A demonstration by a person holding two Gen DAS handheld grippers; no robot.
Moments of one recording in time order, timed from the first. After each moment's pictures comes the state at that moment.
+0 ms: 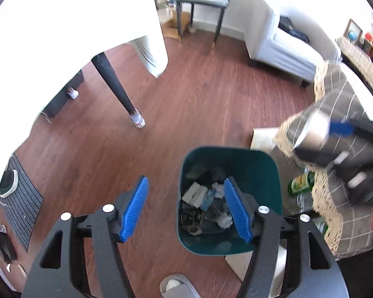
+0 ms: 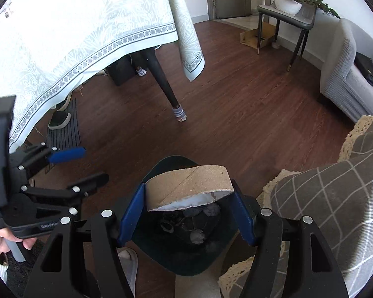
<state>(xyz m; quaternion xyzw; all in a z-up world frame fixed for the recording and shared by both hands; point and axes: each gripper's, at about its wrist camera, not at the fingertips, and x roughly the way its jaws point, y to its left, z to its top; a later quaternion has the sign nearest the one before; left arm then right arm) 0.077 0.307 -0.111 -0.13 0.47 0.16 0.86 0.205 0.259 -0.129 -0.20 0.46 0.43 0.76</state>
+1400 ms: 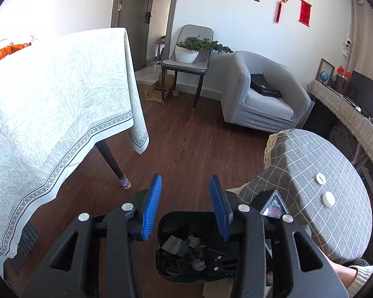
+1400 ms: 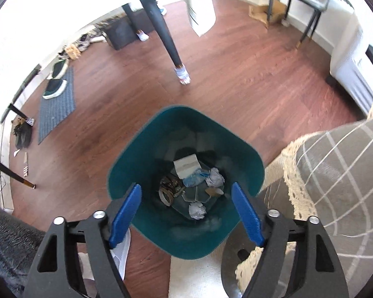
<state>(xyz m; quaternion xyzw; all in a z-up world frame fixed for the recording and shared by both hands) 0.056 0.271 0.026 -0.12 0.32 0.13 0.93 0.188 0.249 -0.190 -0.24 0.49 0.43 0.72</state>
